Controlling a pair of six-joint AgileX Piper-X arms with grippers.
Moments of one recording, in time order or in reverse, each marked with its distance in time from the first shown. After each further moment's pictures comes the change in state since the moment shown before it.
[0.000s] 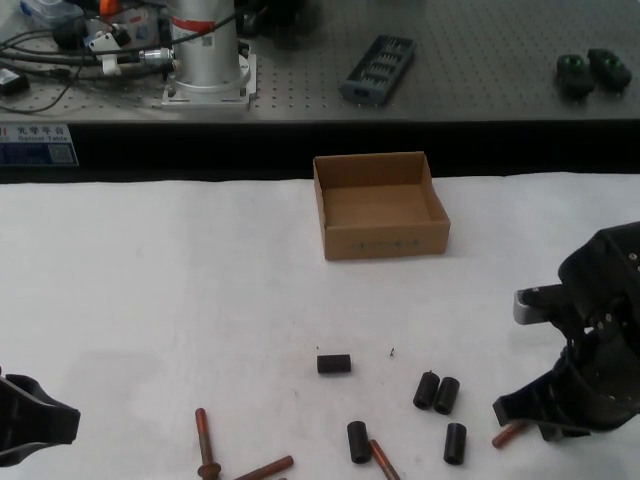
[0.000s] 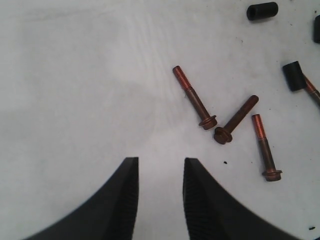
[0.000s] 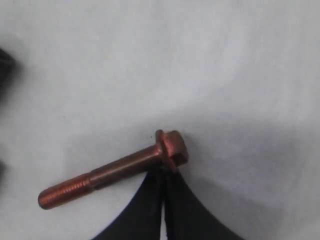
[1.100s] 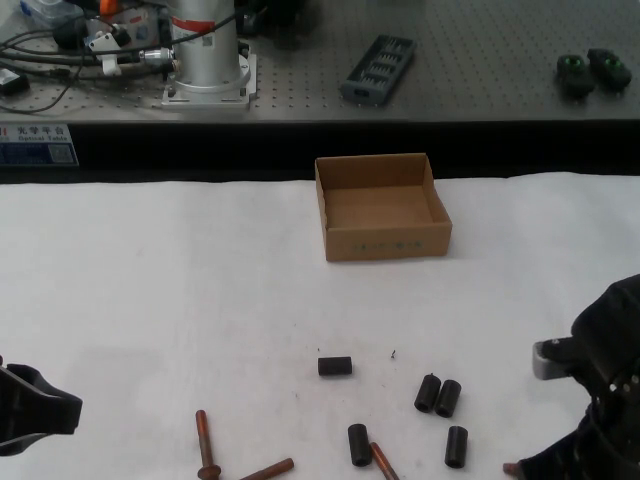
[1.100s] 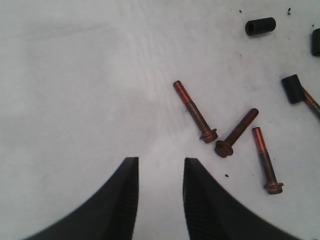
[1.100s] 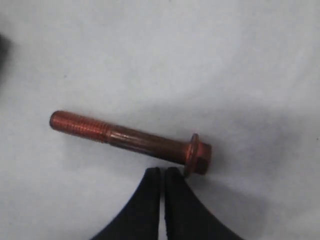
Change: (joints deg) left arm 0.0 0.0 0.0 -2.2 0.0 0.0; right arm 4.0 -11.2 9.7 7.1 1.1 6.3
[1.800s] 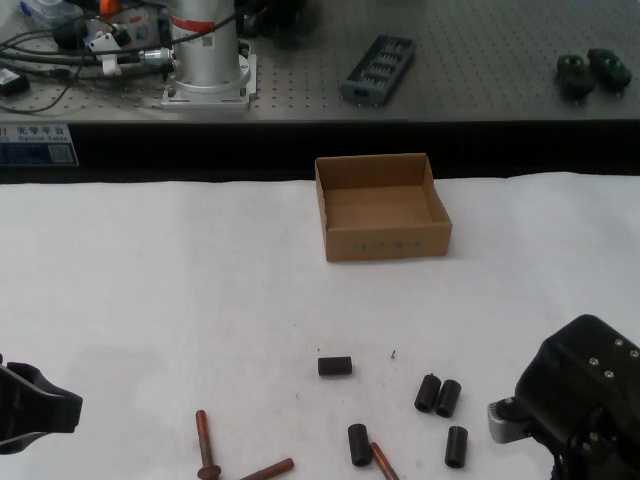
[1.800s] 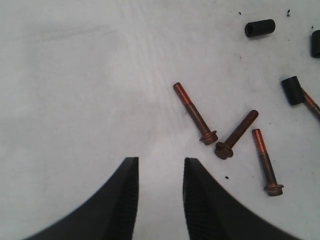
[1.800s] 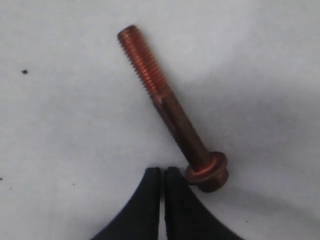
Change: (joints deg) left arm 0.0 0.0 0.0 -0.3 0.0 0.0; right arm 14.4 0.0 0.0 8.1 -3.1 7.0
